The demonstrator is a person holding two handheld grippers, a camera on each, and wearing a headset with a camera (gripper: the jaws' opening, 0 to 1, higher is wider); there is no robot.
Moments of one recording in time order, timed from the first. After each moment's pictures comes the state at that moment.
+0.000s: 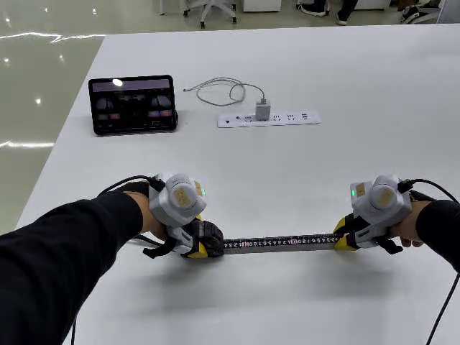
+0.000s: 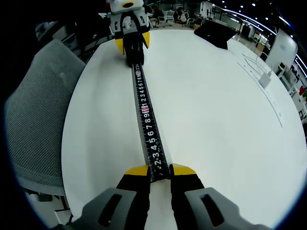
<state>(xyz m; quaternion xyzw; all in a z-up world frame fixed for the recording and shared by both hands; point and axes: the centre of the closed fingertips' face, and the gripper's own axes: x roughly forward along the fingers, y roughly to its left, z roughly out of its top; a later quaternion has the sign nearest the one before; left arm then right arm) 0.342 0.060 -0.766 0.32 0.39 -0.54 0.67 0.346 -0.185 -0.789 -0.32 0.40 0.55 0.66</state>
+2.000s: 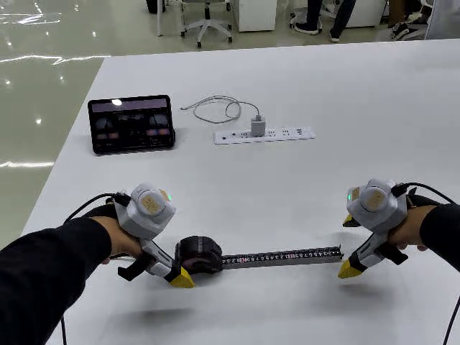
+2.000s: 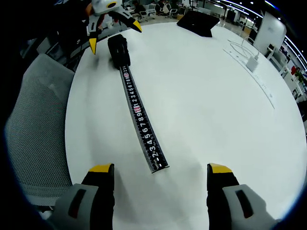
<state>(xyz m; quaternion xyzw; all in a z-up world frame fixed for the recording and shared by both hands) 0.356 0.106 -0.750 0.22 0.43 -0.44 0.76 0.351 -0.201 -0.781 -0.30 0.45 0.49 0.68</state>
